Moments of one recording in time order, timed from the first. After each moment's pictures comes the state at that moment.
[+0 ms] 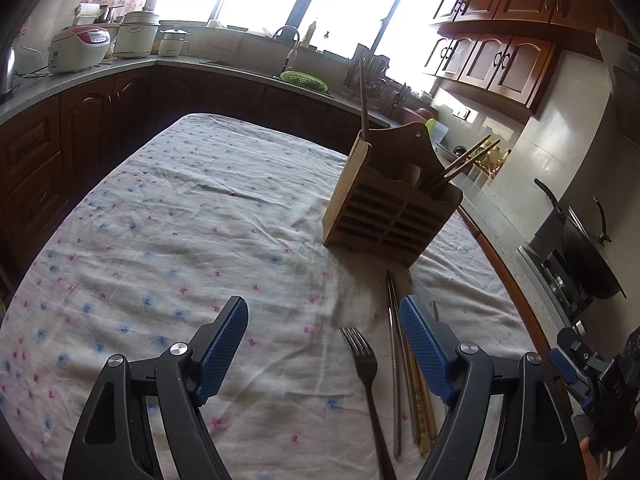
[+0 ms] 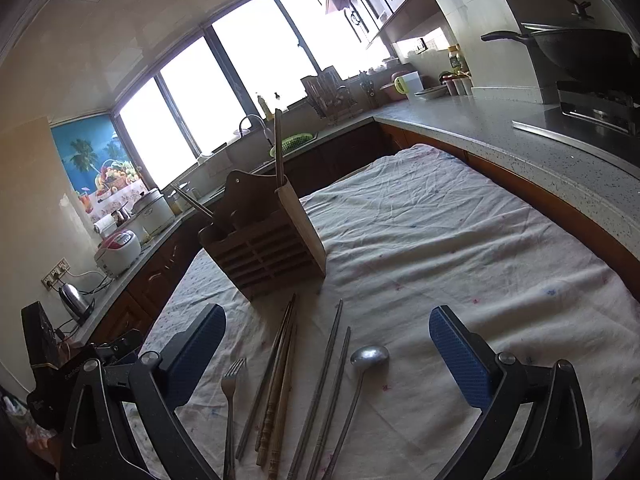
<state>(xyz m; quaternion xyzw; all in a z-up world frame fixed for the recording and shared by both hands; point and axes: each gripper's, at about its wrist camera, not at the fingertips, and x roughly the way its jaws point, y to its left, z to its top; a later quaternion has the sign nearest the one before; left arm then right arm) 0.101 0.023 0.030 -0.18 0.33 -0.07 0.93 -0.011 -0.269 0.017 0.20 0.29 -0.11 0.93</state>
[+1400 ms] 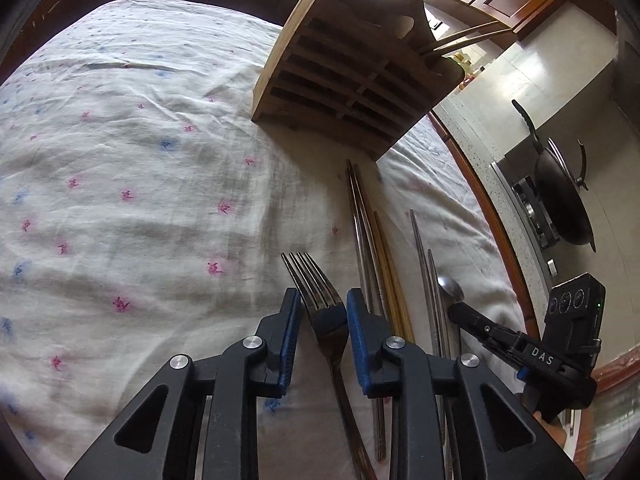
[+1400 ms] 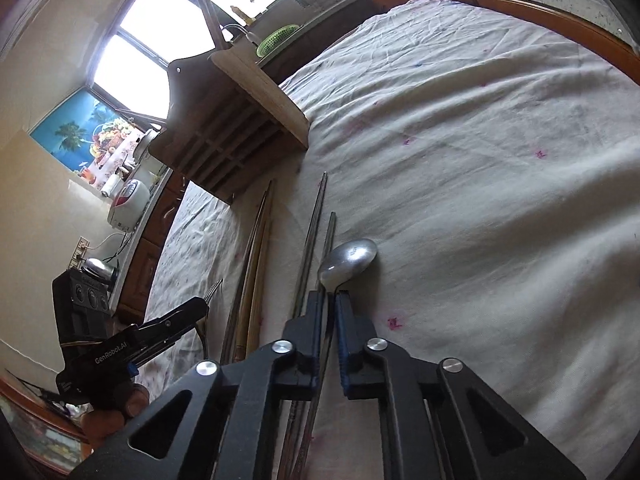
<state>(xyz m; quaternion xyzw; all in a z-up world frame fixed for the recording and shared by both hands) 0.209 -0.025 -0.055 -0.20 0.48 -0.20 0.83 0.027 -0.295 -0.076 0.31 0.45 -0.04 0.84</state>
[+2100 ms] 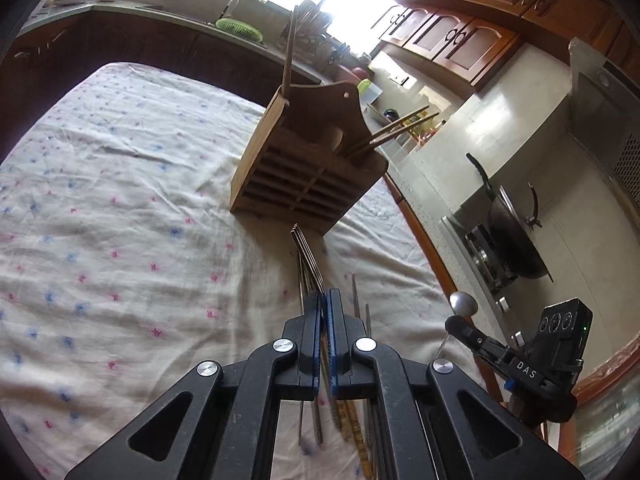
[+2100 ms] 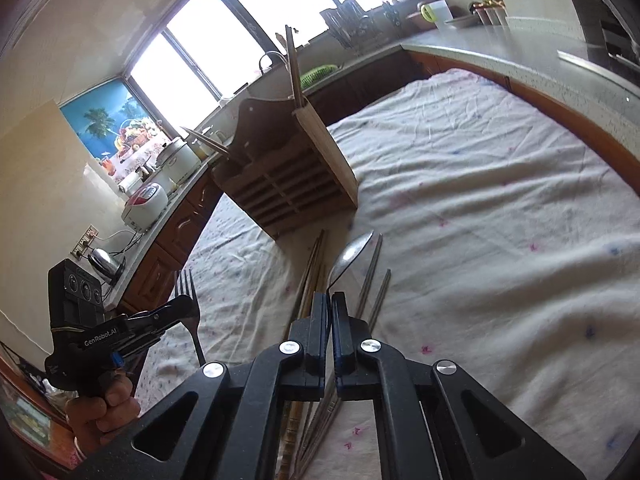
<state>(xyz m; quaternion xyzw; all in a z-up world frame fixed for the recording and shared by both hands) 0.159 0.012 0.023 -0.24 0.38 -0.22 0.87 0.015 -0.268 0.006 0.23 0.38 -0.03 0.90</state>
